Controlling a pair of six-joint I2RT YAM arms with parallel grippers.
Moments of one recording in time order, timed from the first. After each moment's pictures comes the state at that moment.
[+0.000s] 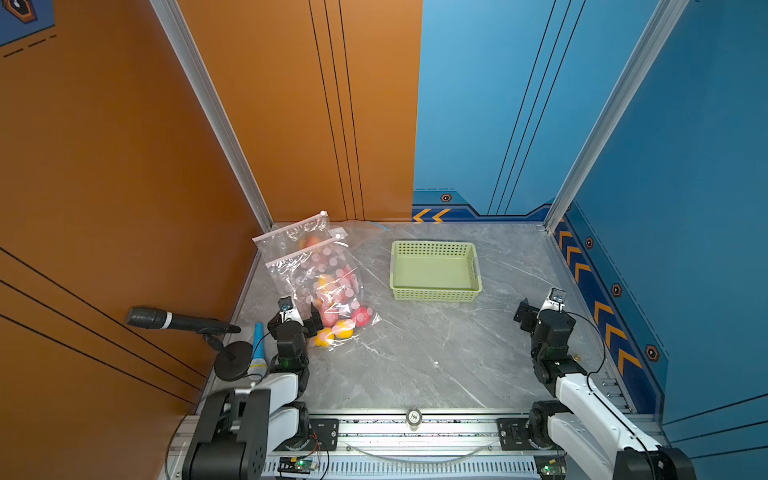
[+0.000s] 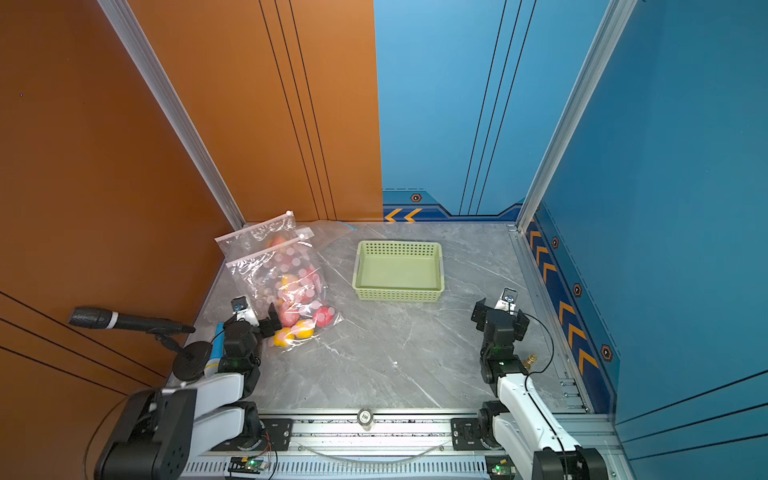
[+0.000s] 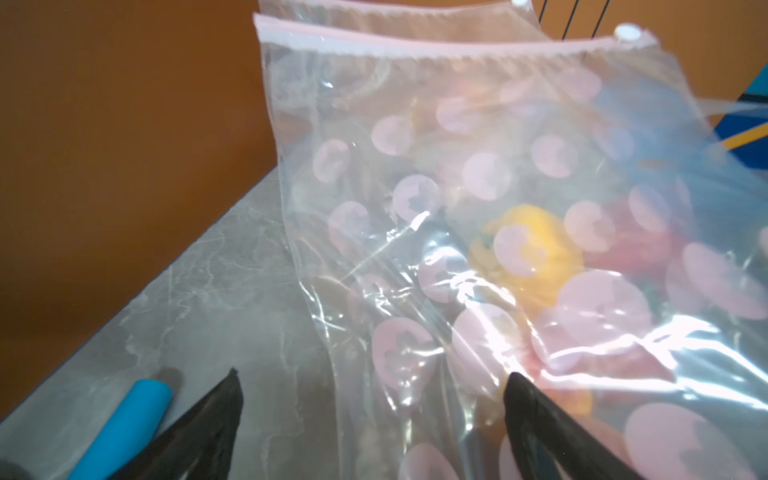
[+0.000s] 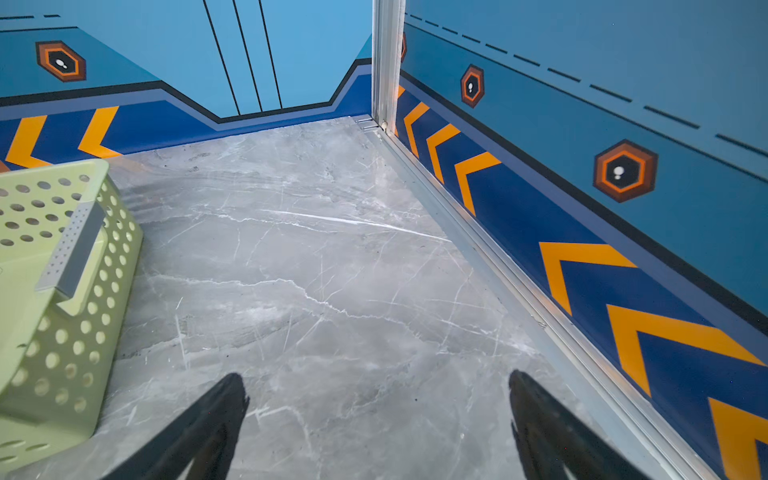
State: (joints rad) left arm 0.02 1.30 0.07 0.94 -0.26 -0.10; right arm 0.03 0.91 0.23 0.32 0.42 0.15
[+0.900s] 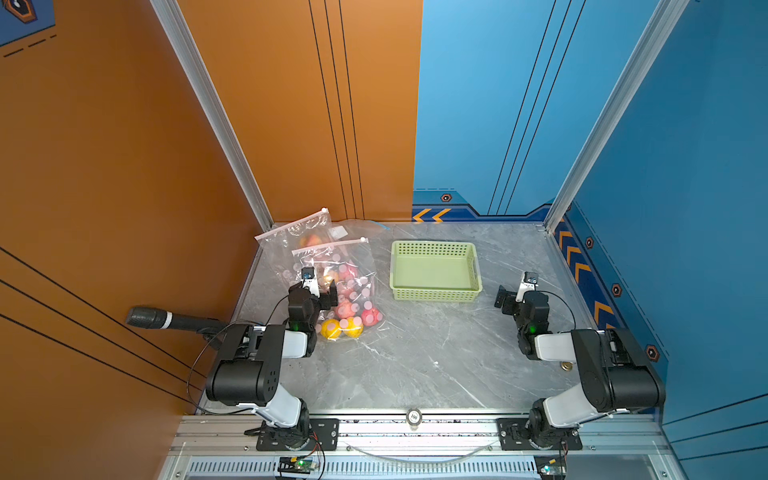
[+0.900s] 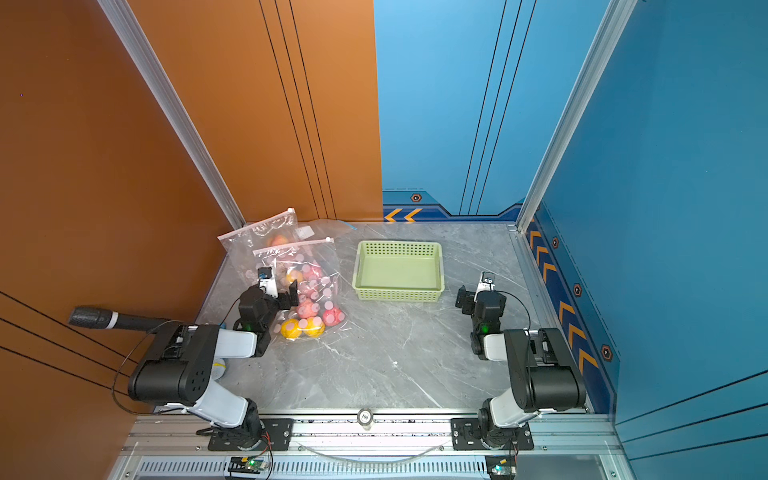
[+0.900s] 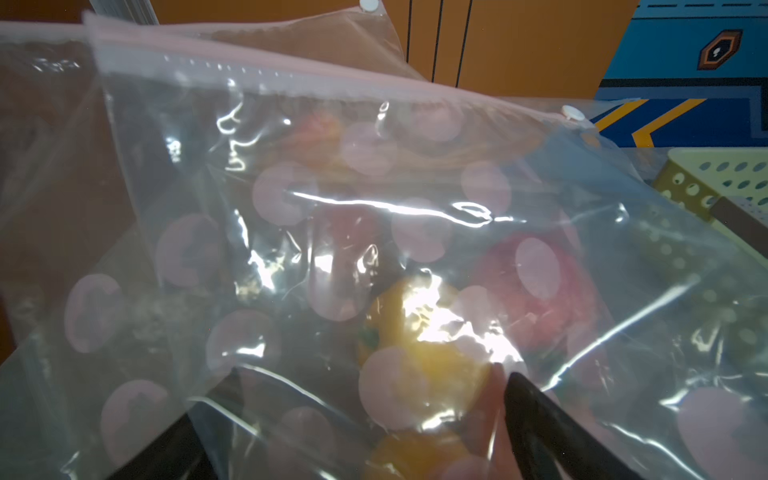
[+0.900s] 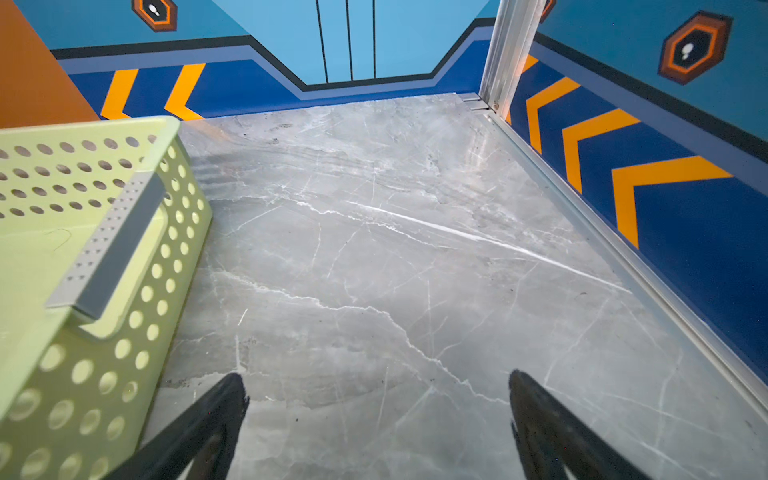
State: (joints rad) left arm -0.01 1.57 0.38 0.89 -0.05 -0.01; right arm 0.04 1.53 0.36 0.79 0.20 0.09
